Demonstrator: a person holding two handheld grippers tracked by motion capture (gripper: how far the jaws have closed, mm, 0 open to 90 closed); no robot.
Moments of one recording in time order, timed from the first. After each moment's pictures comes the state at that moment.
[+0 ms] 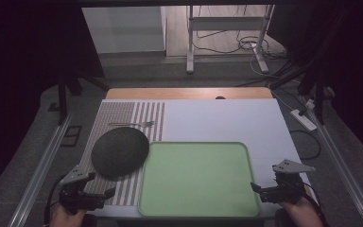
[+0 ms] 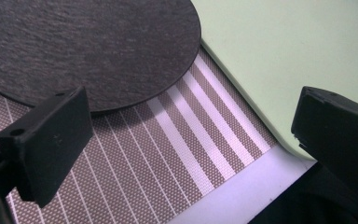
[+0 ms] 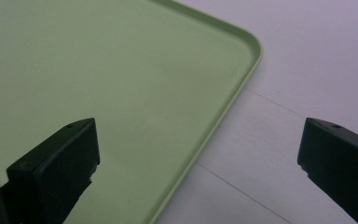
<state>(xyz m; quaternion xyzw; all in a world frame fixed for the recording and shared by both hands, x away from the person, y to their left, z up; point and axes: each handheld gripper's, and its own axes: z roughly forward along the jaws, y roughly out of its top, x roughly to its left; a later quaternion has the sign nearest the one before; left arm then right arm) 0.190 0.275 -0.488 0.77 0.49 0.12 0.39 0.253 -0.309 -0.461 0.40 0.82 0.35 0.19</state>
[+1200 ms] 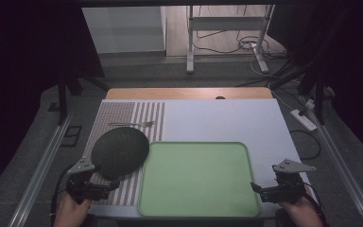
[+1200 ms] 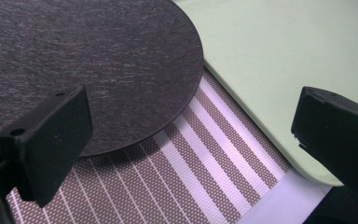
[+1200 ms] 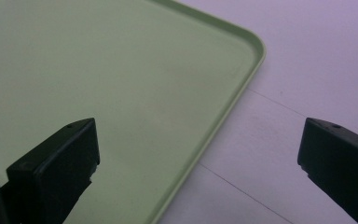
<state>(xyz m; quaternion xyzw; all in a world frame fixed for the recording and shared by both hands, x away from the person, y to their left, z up) 0.219 0.270 -0.491 0.78 0.47 0.12 0.40 0.254 -0.310 -0.461 0.40 0.82 0.36 0.19</state>
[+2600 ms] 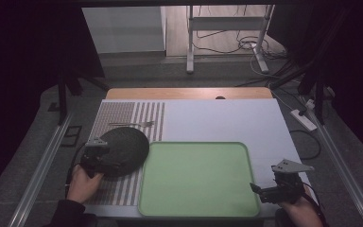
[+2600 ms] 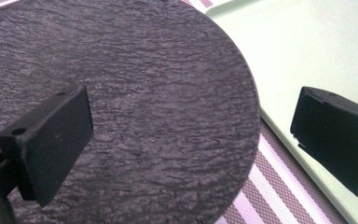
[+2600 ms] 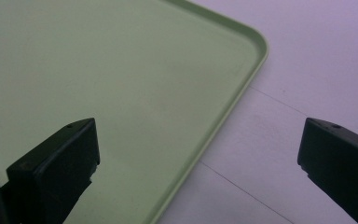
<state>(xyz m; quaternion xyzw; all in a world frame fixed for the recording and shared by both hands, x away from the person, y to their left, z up) 0.298 0.265 -0.497 0.79 0.48 0.09 0.36 0.254 -0.308 -0.462 0.40 0.83 0.35 0.19</state>
